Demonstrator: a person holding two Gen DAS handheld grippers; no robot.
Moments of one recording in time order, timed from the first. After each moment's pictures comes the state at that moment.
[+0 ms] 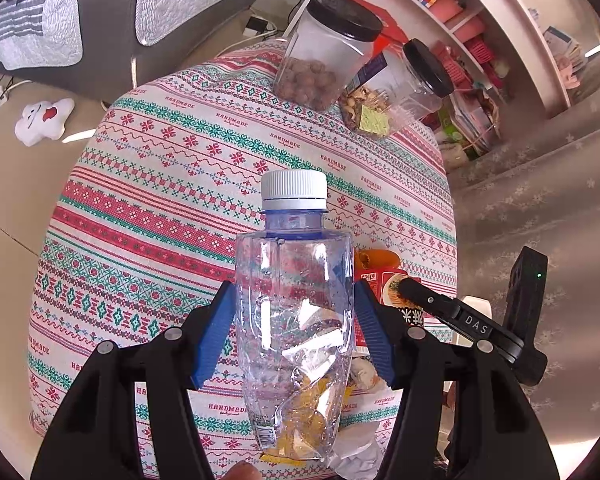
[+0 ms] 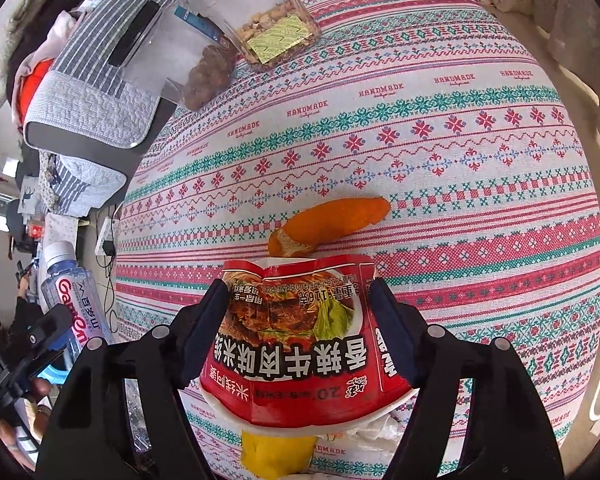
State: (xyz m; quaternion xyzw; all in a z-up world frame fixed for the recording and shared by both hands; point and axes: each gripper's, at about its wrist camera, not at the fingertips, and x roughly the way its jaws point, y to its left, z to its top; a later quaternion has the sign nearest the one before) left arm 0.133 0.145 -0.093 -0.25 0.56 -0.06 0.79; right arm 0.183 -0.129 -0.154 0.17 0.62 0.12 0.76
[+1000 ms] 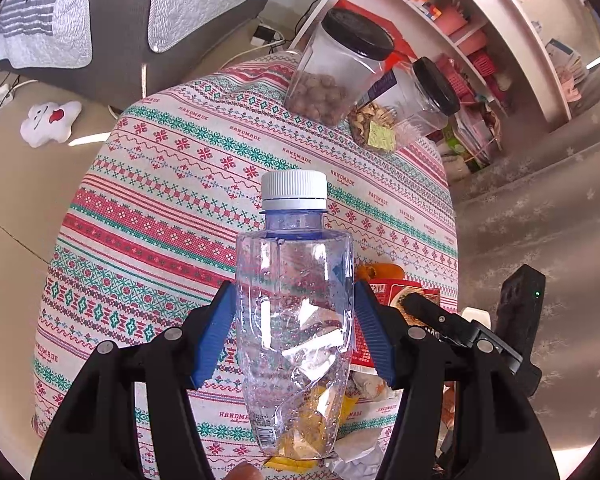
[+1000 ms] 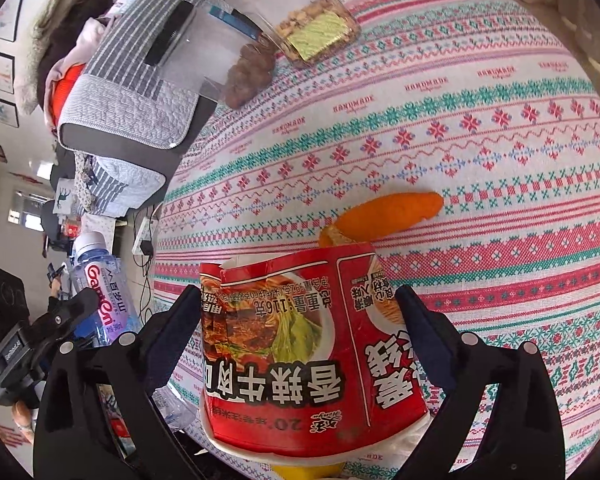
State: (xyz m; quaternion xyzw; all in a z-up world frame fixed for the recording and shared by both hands) left arm 0.134 0.163 -0.090 -0.26 0.55 -0.06 0.79; right arm 0.182 -0.113 -0.148 0.22 0.59 0.17 0.76
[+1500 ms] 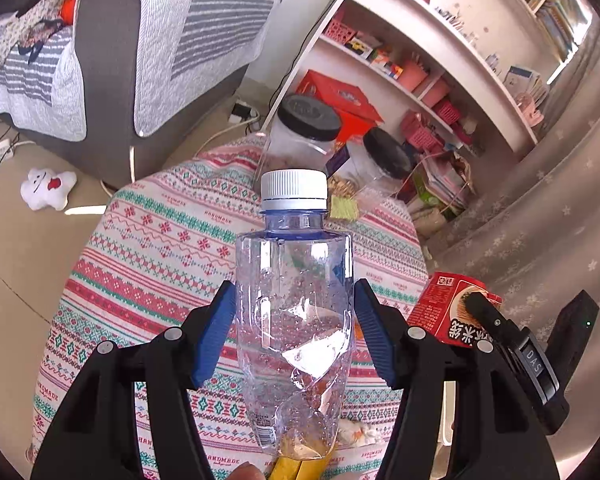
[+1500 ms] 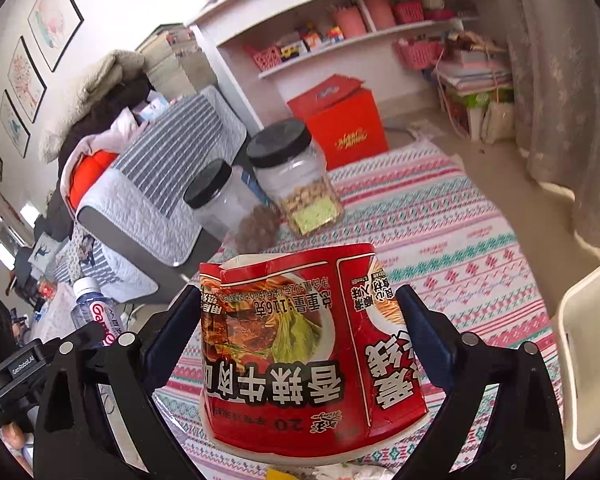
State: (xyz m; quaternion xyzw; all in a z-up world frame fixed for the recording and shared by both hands) left arm 0.121 0.148 -0.036 -0.24 0.41 -0.06 0.87; right arm 0.150 -0.151 -0.040 0.17 0.36 0.09 0.91
